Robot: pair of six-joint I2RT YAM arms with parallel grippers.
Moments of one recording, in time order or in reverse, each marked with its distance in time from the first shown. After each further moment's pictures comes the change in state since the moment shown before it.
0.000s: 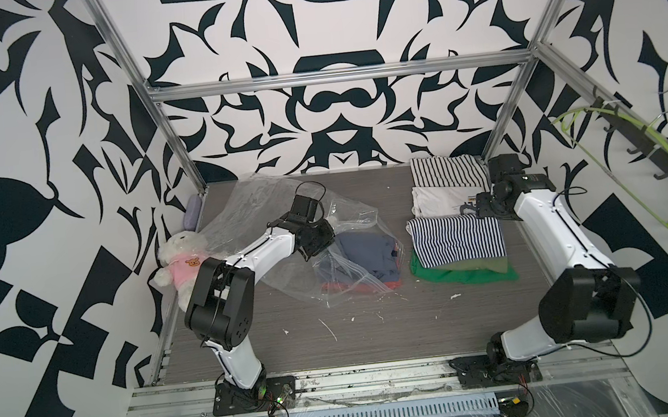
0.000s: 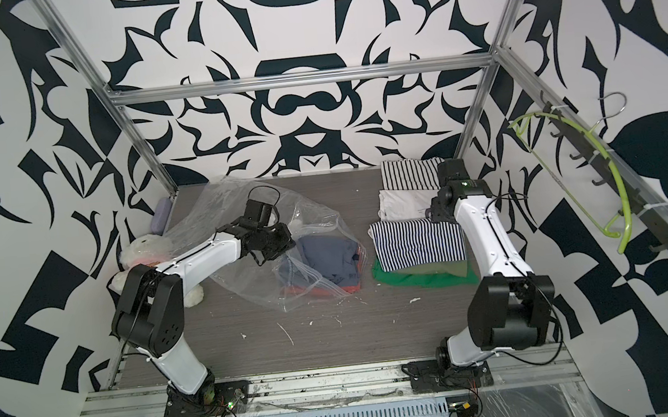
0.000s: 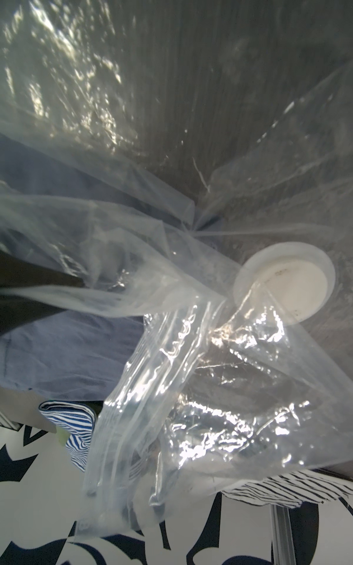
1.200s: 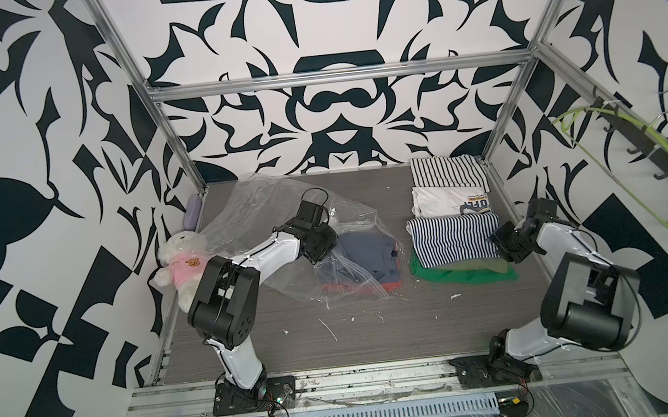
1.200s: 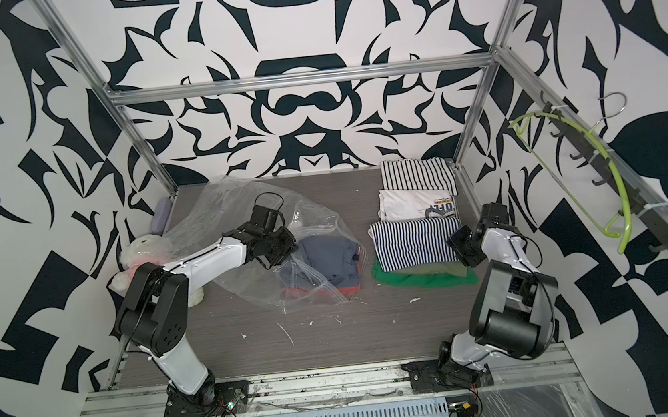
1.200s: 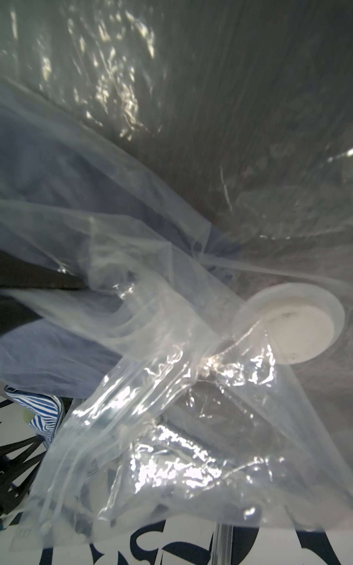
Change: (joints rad) left arm -0.047 0.002 -0.061 0.076 -0.072 -0.236; right arm -0.387 0.080 -0.433 0.359 -0.632 0.483
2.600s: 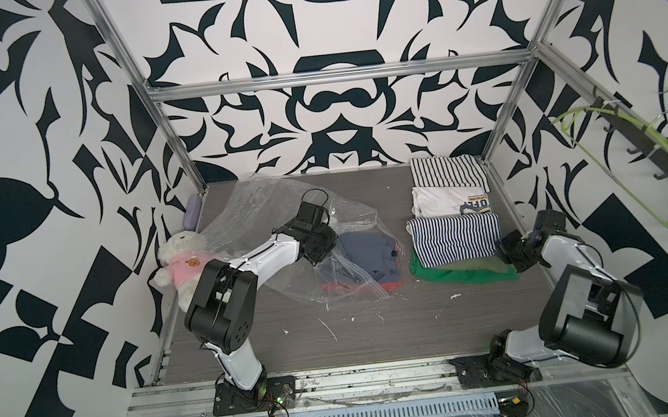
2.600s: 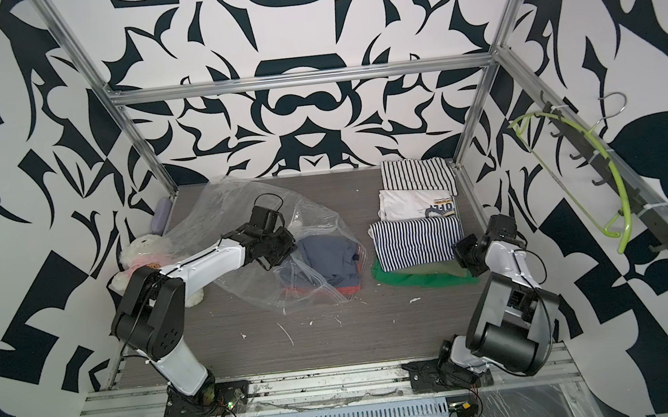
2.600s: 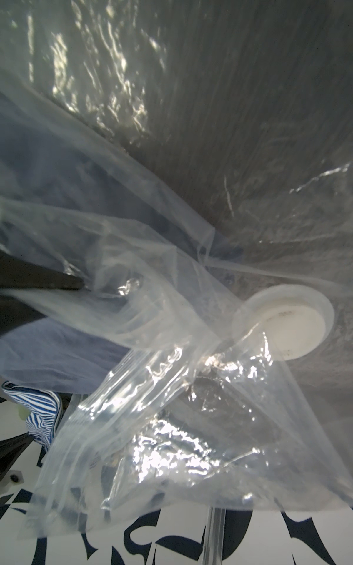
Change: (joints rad) left arm -0.010 -0.018 -0.009 0.002 -0.026 -0.018; right arm -0.072 -0.147 -0.114 0.019 -0.021 0.036
